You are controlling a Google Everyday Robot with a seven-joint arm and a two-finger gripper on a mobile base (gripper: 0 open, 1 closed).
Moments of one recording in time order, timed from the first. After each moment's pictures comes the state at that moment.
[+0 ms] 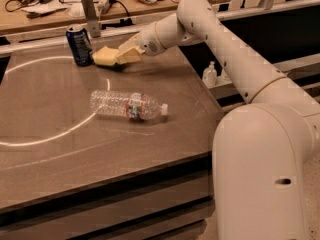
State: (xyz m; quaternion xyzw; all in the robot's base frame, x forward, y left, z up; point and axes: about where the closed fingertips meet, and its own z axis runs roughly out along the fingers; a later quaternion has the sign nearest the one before) arm 0.754 0.112 0.870 -0.57 0.64 0.31 0.41
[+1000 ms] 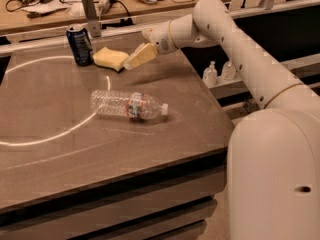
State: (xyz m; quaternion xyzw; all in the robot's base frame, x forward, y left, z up) arm 0.762 0.075 0.881 -0.52 0.65 0.32 0.44
